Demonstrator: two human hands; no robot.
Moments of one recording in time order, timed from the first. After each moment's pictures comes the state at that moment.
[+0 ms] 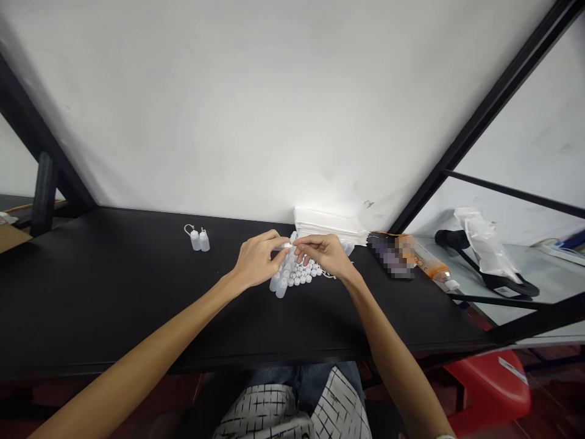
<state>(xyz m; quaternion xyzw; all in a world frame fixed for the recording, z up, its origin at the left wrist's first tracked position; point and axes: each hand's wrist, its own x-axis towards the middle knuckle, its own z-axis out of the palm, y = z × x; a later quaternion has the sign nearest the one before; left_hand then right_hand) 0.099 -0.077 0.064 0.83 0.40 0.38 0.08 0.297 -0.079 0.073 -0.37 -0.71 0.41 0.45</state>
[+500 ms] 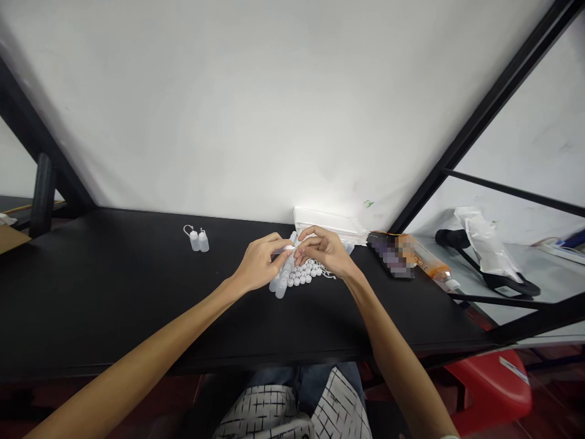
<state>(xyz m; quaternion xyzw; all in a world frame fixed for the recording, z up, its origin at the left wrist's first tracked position) 0.102 -0.077 0.059 0.82 0.35 0.41 0.18 0.299 -0.081 0.078 -0.32 -0.68 0.49 0.44</state>
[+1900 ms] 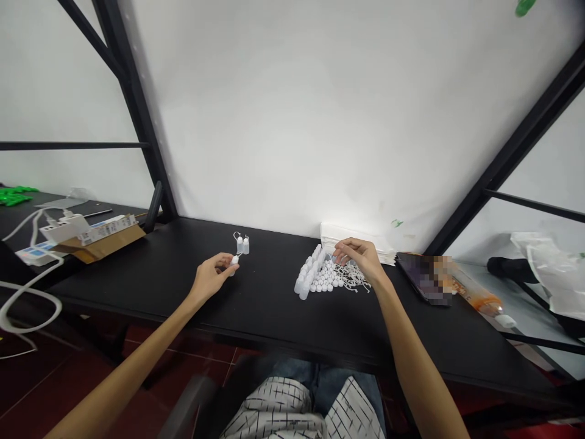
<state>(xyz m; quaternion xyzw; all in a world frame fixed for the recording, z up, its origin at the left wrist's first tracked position) -0.059 -0.100 -0.002 0.61 0.61 0.47 0.16 0.330 -0.067 0.078 -0.36 -0.67 0.40 0.51</state>
